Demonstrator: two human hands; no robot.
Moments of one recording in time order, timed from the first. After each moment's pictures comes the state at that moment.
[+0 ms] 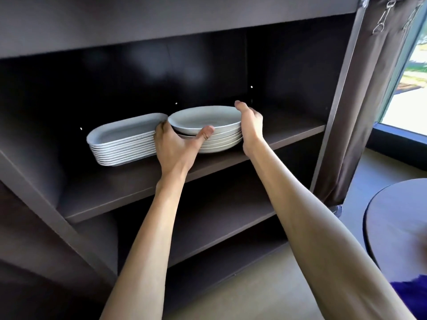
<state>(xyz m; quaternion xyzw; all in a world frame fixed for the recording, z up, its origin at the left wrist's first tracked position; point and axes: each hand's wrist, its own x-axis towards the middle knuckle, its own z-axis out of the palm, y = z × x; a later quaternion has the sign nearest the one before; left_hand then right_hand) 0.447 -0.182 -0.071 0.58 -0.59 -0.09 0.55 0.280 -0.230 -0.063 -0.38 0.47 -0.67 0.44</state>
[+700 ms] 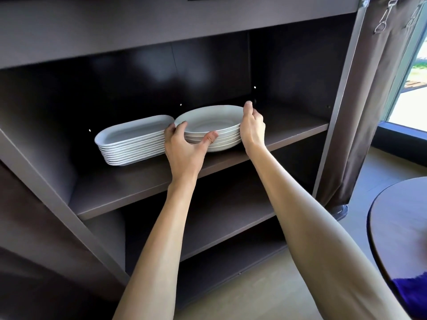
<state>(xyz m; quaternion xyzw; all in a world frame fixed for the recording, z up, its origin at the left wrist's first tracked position) 0.442 -0.178 -0.085 0.55 -0.59 -0.09 0.58 0.284 -0.228 -0.071 -0.40 0.53 -0.66 0.36</state>
